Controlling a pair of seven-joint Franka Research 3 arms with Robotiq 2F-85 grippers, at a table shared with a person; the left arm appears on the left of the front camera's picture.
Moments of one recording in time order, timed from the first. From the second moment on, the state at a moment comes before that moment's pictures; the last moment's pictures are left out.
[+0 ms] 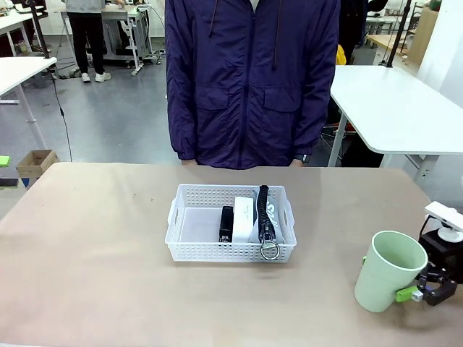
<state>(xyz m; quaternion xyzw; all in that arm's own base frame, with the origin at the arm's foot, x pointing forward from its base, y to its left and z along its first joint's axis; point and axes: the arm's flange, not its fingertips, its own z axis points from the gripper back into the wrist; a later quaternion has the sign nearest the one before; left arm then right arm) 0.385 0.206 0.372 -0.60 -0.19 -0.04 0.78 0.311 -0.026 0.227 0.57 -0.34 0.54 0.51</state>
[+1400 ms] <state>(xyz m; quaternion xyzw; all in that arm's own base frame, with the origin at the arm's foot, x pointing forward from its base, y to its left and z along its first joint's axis) 0.385 0.206 0.372 -0.60 -0.19 -0.04 0.78 0.336 -0.069 0.308 0.53 -0.43 0.45 0.58</state>
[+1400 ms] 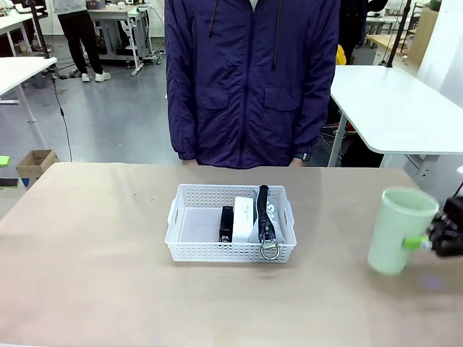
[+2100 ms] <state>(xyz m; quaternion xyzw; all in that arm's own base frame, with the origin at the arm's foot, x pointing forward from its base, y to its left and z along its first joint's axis) 0.385 0.206 0.372 -0.60 -0.19 -0.04 0.78 0.353 0.025 0.439 0.43 -0.36 0.45 0.70</state>
